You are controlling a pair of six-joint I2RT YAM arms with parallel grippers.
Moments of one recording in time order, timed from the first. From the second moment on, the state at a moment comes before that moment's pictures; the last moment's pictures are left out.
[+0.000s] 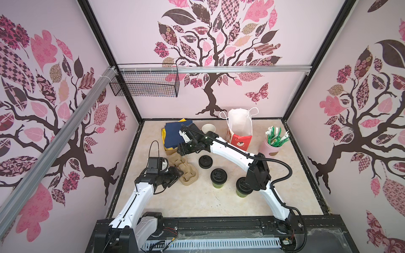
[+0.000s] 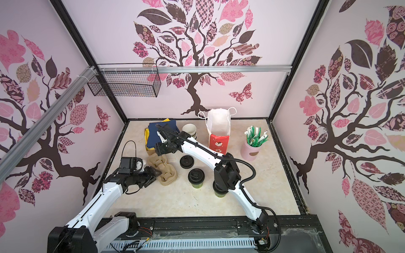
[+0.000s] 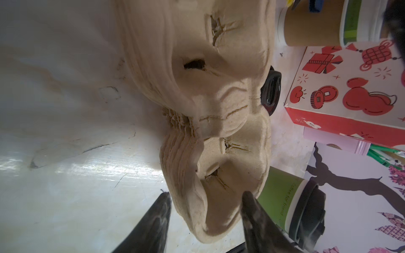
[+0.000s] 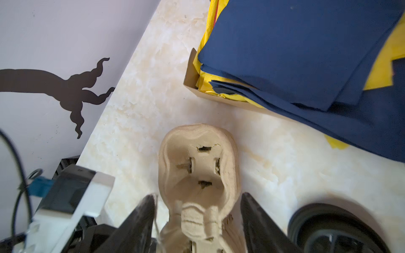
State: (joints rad) left arm -0.09 1.02 0.56 -0.57 0.47 -0.70; right arm 0.89 2.31 2.26 -0.77 -0.17 0.44
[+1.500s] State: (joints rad) left arm 0.01 0.54 0.87 -1.24 -0.06 -0.90; right arm 0.98 1.99 1.91 -0.94 -0.02 0.44
